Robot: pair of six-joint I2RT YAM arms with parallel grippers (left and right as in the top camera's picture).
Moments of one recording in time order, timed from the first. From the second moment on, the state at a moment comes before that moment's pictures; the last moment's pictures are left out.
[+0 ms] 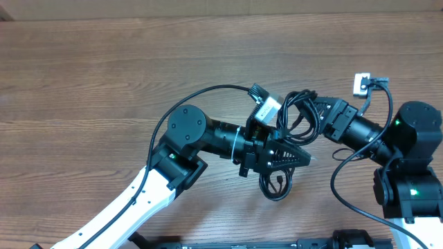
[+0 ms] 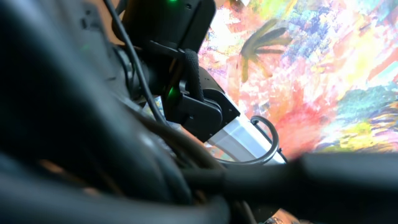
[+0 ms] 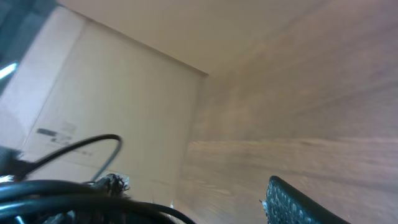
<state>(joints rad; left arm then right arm) -0.73 1.29 0.99 0.57 1.14 -1.04 0.01 0.87 0.94 -0.38 -0.85 0.86</state>
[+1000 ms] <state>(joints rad) -0.59 1.29 0.99 0.57 1.42 -0.75 0.01 0.76 0.97 -0.81 -0.44 0.66</state>
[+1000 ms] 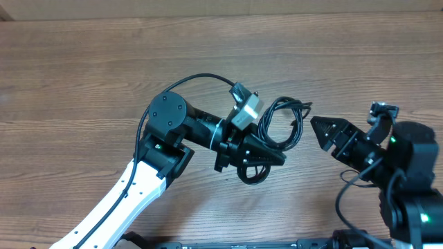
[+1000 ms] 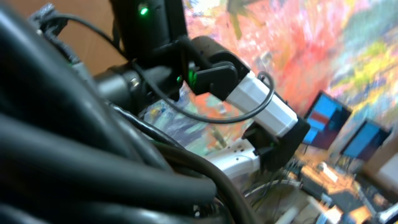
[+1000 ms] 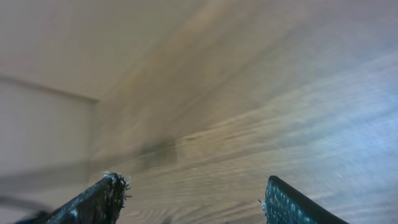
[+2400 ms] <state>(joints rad) -0.62 1.29 0.99 0.54 1.53 -0.31 0.01 0.62 1.00 -0.50 -0.99 0.52</state>
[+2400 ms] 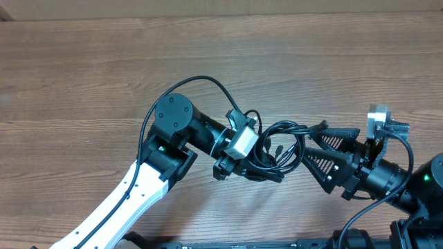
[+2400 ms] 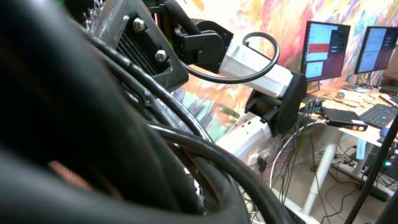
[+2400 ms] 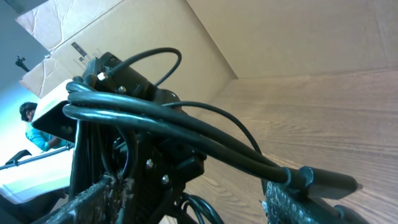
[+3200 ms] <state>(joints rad) -0.70 1.29 0.99 0.52 1.51 -0.31 0.01 0.62 1.00 -0.48 -1.01 0.54</state>
